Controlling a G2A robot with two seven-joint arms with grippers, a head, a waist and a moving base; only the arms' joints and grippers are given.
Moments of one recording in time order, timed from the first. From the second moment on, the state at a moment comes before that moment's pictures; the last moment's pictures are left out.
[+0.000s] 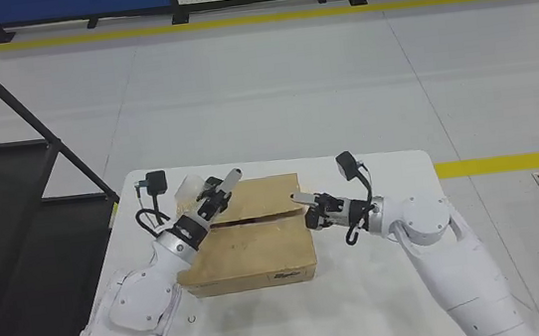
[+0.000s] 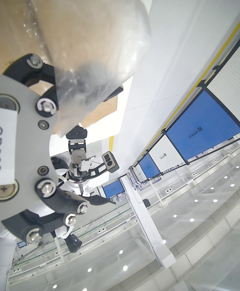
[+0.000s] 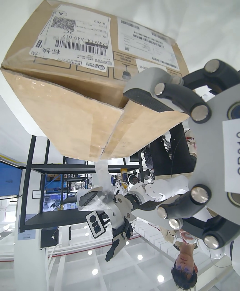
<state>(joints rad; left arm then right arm) 0.93 -1.14 -1.20 -1.64 0.08 -0.11 -0.27 -0.71 -1.34 1.24 -1.21 0.05 -0.01 0.98</state>
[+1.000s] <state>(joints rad) 0.84 -1.19 -1.06 -1.56 0.19 -0.08 -0.28 -0.84 -1.29 1.33 -1.30 0.10 -0.03 0.96</state>
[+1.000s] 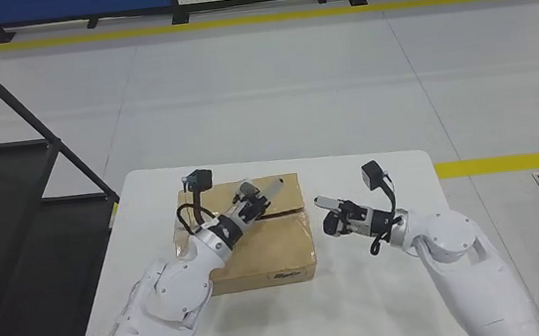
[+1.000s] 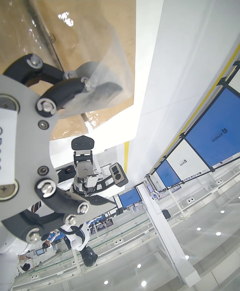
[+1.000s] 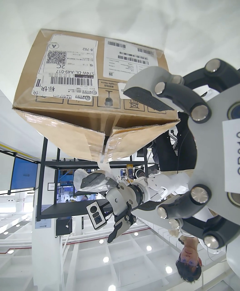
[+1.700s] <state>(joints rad) 0.78 -1.25 -0.95 -1.47 0.22 -0.07 -0.25 -0.93 -1.25 1.38 -1.36 0.14 -0.07 0.94</state>
